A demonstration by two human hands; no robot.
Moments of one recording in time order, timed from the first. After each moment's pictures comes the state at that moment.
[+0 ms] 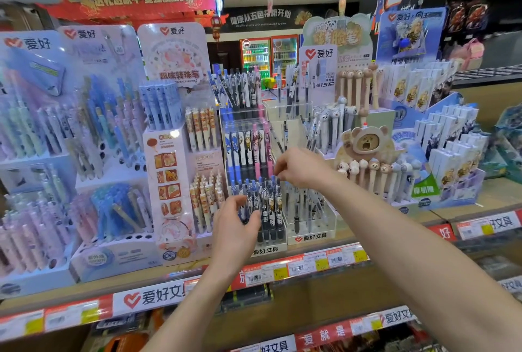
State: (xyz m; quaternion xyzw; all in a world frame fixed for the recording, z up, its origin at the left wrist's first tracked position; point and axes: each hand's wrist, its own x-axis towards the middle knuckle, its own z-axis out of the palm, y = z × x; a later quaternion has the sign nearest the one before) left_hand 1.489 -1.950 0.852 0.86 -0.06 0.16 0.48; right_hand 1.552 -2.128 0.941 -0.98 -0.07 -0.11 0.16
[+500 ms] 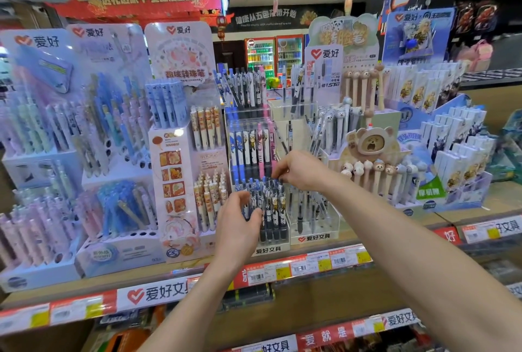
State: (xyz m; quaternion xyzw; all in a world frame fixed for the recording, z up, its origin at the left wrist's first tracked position) left_hand 1.493 -1.951 0.855 0.86 -0.06 0.17 0.48; right_hand 1.559 -2.129 0.933 -0.97 -0.12 -0.09 0.21
